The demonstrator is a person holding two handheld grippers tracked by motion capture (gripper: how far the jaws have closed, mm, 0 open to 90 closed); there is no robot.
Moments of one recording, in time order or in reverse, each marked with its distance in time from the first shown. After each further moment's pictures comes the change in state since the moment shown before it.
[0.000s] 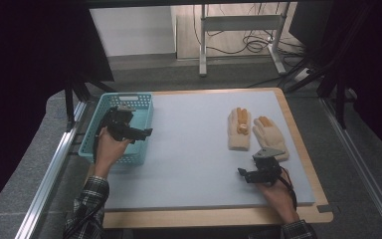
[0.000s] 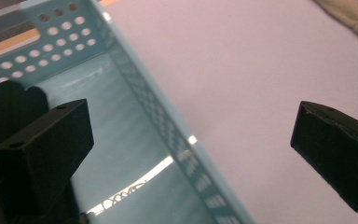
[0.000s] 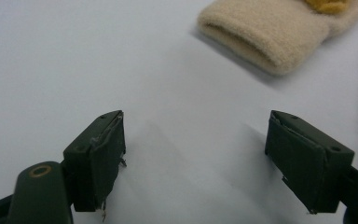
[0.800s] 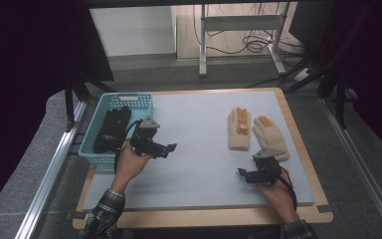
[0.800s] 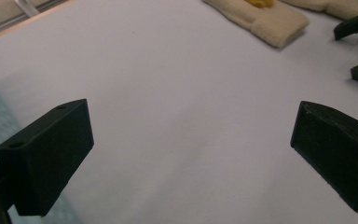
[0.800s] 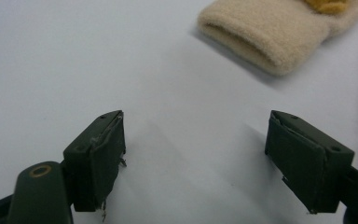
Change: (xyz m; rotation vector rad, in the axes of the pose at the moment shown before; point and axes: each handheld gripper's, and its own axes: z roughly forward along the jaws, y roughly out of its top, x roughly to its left) left arm -0.075 -0.008 0.017 -0.072 -0.158 0.124; right arm 0.000 0.000 0.000 0.000 0.000 0.001
